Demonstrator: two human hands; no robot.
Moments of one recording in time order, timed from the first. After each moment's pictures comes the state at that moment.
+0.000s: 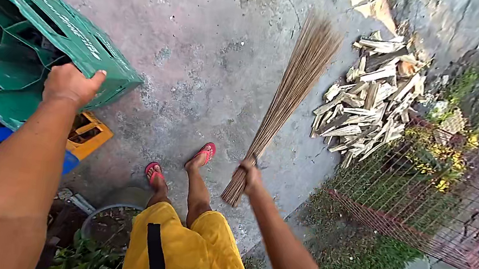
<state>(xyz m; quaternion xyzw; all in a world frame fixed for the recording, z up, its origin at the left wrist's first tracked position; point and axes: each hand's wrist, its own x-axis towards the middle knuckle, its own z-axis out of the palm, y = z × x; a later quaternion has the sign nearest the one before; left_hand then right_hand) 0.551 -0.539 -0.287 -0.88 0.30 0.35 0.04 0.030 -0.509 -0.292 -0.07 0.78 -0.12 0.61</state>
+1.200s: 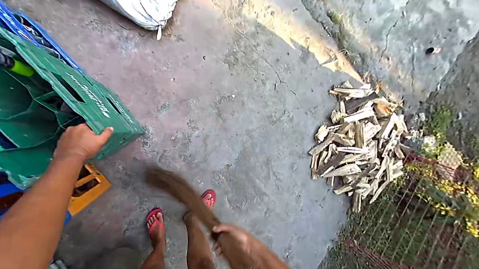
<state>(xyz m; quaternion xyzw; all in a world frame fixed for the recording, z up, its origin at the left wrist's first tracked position) 0.555 -0.540 -0.294 -0.90 0.28 0.34 0.05 0.059 -0.511 -0.270 0.02 0.54 0.20 0.82</state>
